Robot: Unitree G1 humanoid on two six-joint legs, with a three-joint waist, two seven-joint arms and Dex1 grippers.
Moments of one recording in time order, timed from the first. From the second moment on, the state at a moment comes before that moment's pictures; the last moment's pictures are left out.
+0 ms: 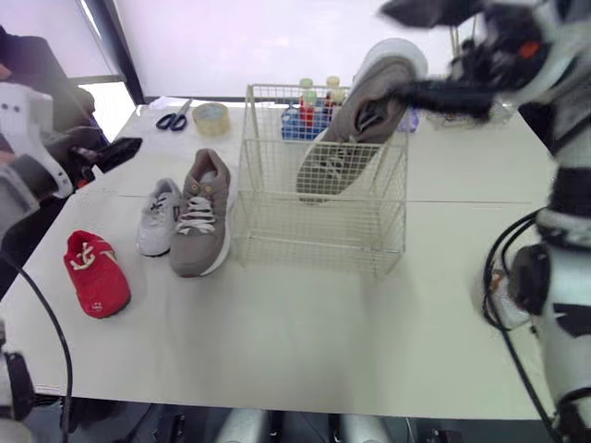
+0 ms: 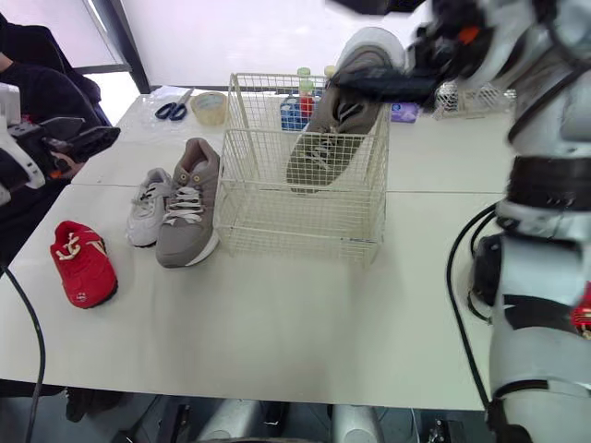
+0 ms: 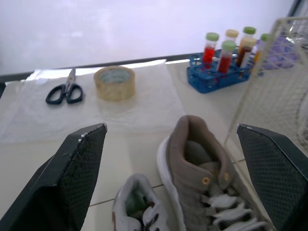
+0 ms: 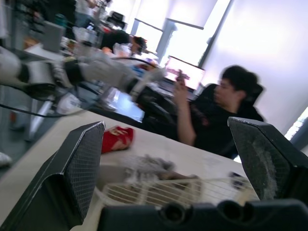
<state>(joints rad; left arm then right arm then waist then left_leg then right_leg) -0.77 0.97 0.21 0.35 -0.67 0.69 -0.63 -1.18 -0.63 -0.12 0.08 0.60 0.58 1.45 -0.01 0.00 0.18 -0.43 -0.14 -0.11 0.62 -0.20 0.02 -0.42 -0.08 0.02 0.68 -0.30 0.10</state>
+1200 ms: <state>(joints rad) -1.26 0.57 0.04 1.32 -0.03 0.23 -0.63 -1.02 -0.70 -0.11 -0.27 0.85 0.77 1.14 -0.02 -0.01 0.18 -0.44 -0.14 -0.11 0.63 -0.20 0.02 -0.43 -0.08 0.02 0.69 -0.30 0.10</state>
